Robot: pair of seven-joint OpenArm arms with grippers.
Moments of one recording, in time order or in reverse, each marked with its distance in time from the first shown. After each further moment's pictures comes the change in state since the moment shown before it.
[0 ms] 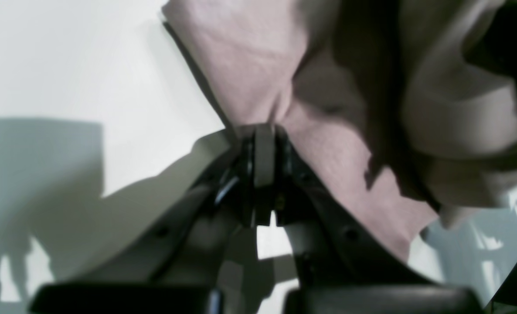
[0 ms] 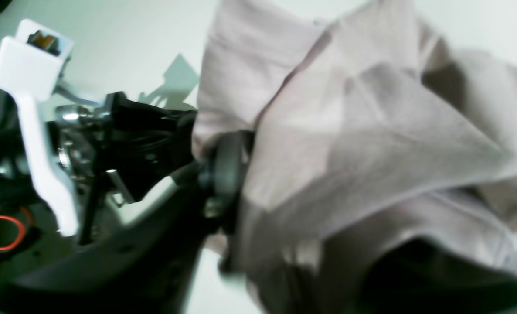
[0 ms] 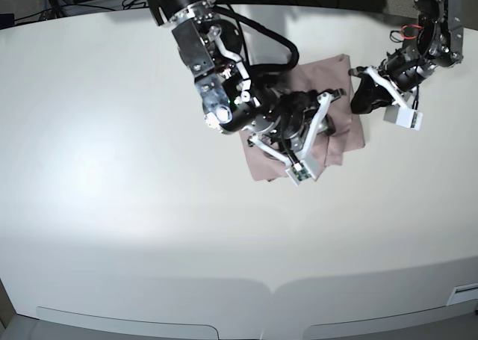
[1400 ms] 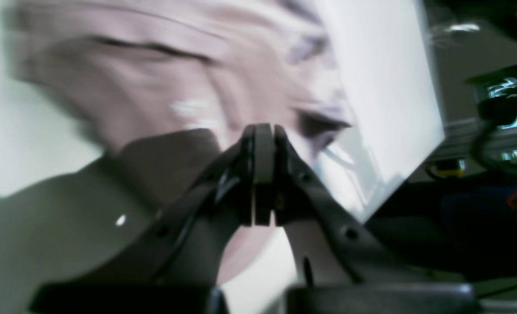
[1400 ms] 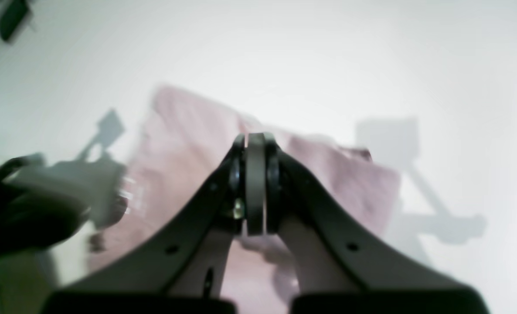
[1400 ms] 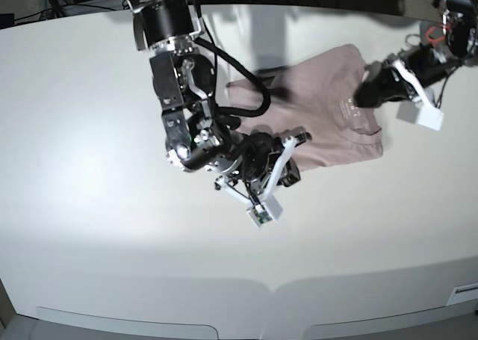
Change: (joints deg) left arm 6.3 -5.5 -1.1 13.3 -33.2 -1.8 18.5; right arm 6.8 1.2 12.3 -6.2 -1.9 10.9 2.3
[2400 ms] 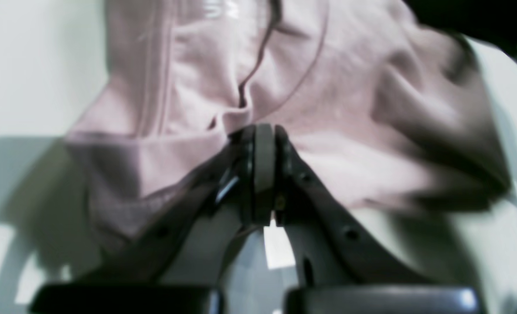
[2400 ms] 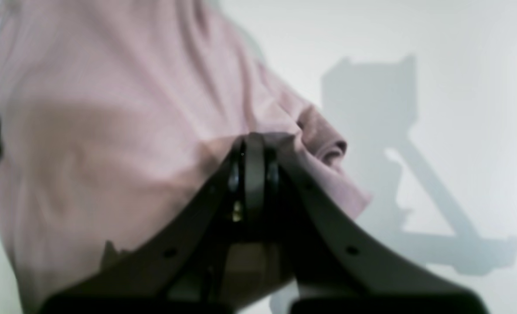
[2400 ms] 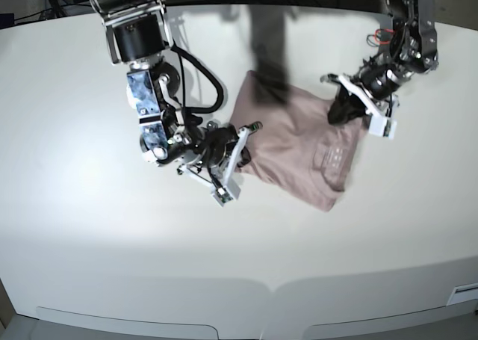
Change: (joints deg) left arm -10.4 14.2 -0.2 -13.0 47.9 3.1 -23.3; right arm 0.3 11.3 3.1 -14.1 -5.0 4.9 2.4
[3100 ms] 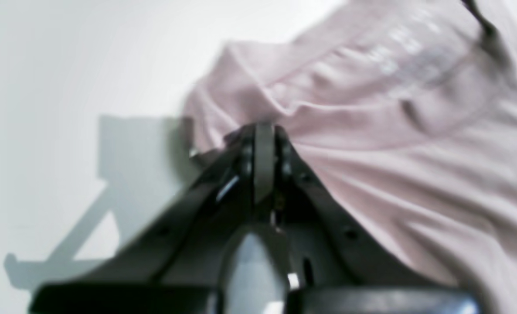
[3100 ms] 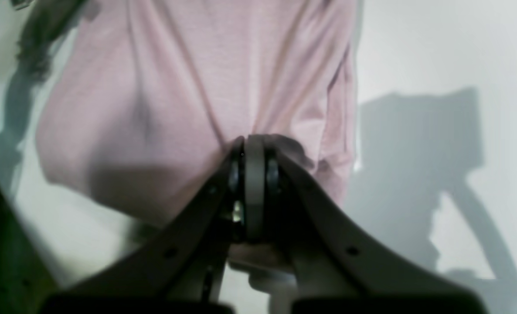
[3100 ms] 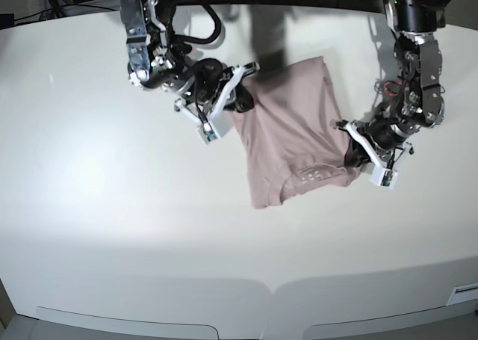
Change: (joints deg) left arm -14.0 -0.8 0.0 -5.7 10.4 1.9 3.2; right arm -21.2 -1.8 5.9 16.3 5.5 2.7 3.7
